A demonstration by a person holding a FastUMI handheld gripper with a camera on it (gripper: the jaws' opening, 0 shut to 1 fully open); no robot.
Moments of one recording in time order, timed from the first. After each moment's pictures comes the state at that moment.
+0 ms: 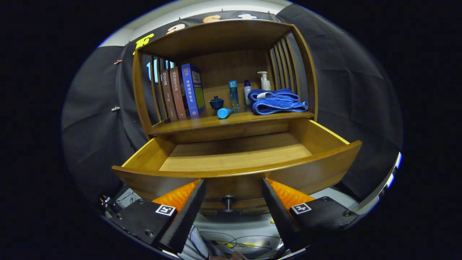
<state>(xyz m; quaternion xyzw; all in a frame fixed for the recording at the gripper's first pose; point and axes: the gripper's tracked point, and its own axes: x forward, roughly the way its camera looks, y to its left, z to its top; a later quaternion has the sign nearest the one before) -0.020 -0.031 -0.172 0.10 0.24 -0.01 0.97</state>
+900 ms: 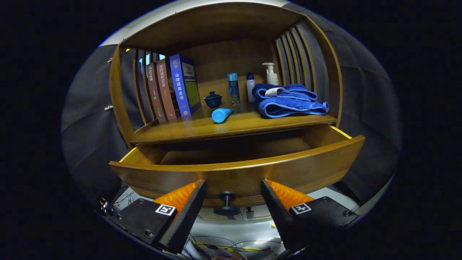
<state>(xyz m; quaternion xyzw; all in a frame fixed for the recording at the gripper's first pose) 0.085 -0.031 -0.183 0.10 0.26 -0.01 0.96</state>
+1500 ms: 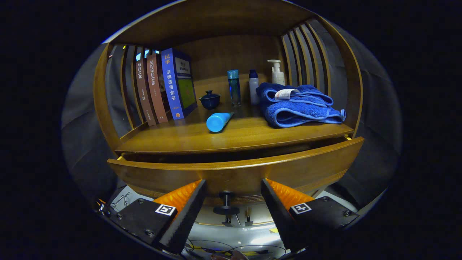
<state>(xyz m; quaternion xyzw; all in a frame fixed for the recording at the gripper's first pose) 0.138 -0.032 -0.192 0.09 0.26 -0.02 0.96</state>
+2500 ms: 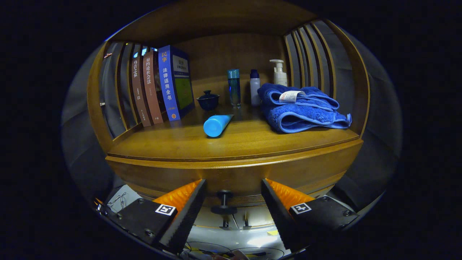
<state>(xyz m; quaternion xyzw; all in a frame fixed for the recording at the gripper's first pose) 0.153 -0.032 -0.195 0.08 0.26 -0.02 0.96</state>
